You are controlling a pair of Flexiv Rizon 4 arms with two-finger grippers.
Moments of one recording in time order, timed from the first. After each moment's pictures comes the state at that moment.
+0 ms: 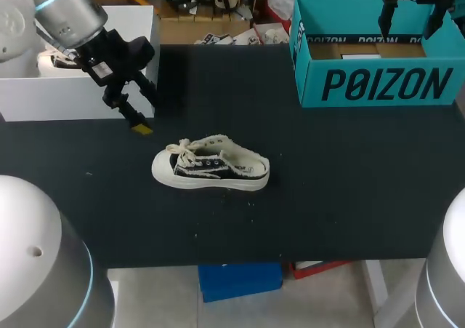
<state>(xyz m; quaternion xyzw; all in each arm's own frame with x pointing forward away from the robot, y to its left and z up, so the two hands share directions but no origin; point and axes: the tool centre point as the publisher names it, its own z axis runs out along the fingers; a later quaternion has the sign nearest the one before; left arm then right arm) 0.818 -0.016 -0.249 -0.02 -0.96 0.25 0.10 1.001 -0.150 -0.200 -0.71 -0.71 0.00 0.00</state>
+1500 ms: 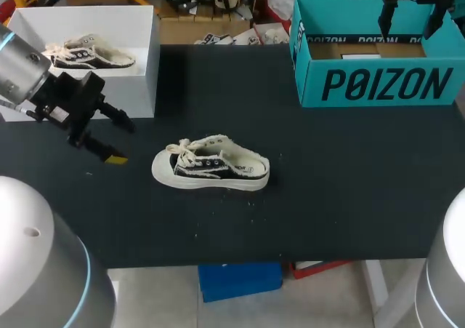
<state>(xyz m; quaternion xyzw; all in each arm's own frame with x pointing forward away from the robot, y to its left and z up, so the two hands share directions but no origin) 0.778 0.031 -0.287 0.01 -0.92 0.38 0.08 1.001 -0.150 -0.200 -0.71 -0.71 0.00 0.00</state>
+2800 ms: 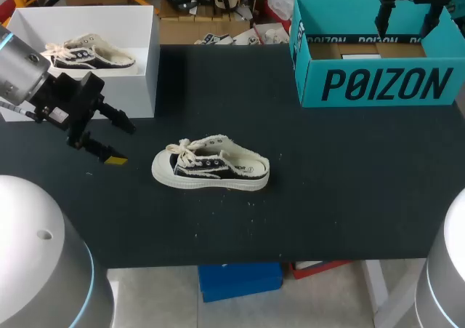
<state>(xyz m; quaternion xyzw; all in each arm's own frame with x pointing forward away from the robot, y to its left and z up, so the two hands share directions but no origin) 0.777 0.031 -0.286 0.01 -0.92 0.38 0.08 0.999 -0.138 -0.200 -0.67 -0.74 0.00 0.00</state>
